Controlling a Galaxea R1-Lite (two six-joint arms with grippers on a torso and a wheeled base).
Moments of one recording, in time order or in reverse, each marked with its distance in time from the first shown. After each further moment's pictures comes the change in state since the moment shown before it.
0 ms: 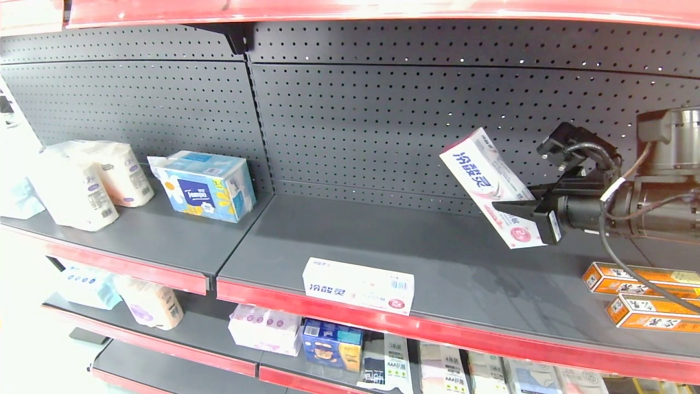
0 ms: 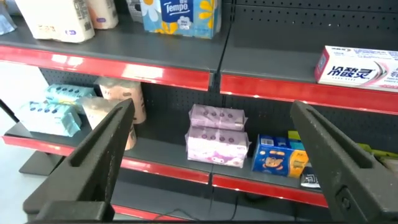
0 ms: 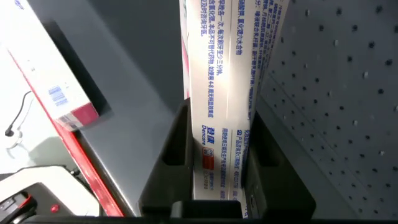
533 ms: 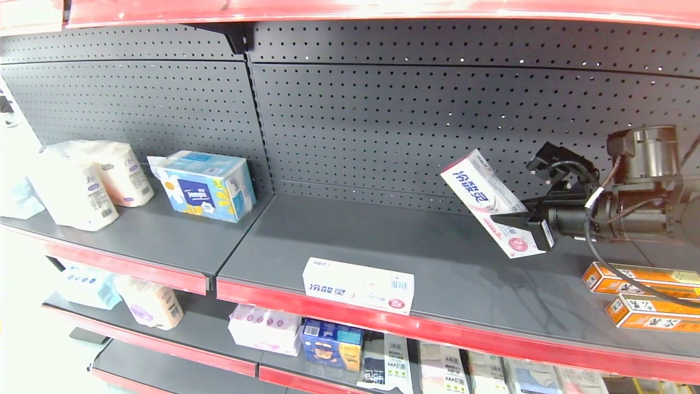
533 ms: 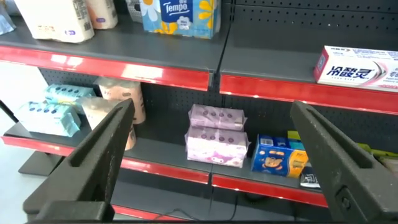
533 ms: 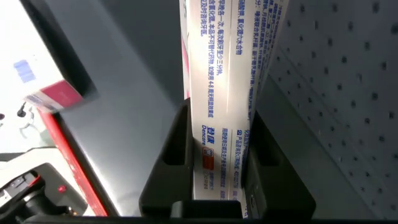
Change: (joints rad) left arm 0.000 0.000 0.000 0.000 0.000 0.000; right arm -0.098 0.122 -0.023 0.007 0.107 -0.059
